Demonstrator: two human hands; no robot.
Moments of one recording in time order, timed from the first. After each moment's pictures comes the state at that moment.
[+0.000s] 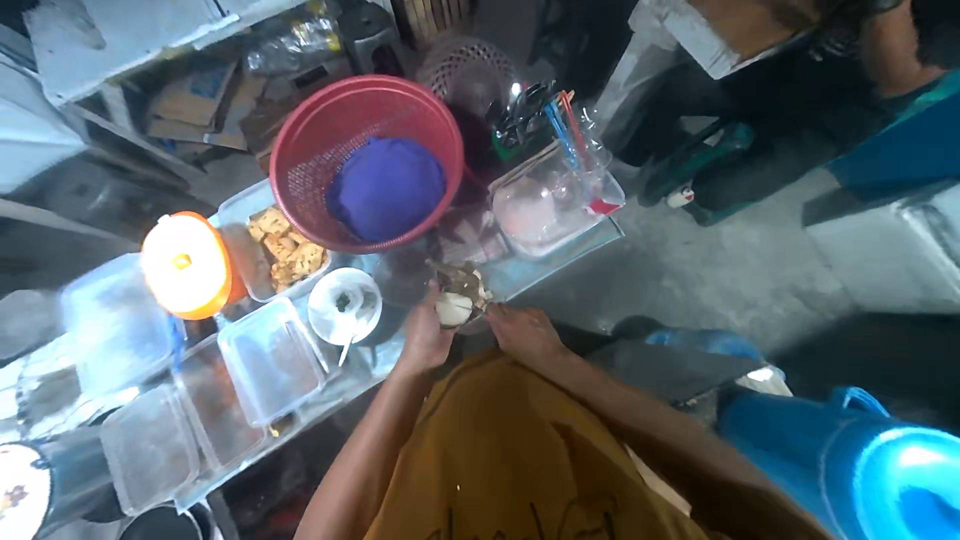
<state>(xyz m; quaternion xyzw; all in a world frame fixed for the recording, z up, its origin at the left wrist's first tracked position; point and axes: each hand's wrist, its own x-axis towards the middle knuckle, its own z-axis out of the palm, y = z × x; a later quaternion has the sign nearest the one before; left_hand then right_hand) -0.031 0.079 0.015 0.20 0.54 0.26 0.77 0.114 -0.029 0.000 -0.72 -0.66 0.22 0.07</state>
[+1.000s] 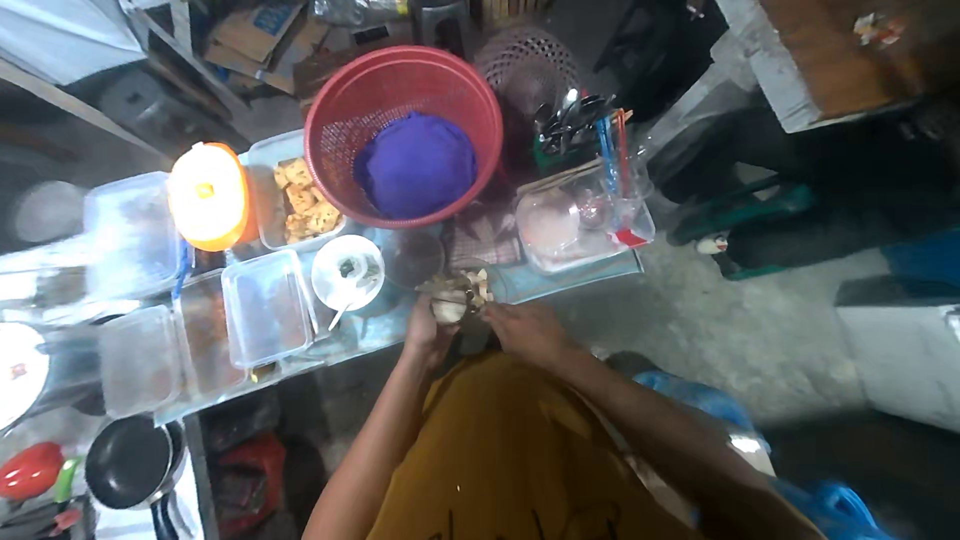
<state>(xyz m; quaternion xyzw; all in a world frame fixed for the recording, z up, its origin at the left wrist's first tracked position) -0.024 0.058 -0.014 0.09 0.57 0.36 0.73 0.157 -0.009 0.003 -0.61 -0.74 0.27 0.05</state>
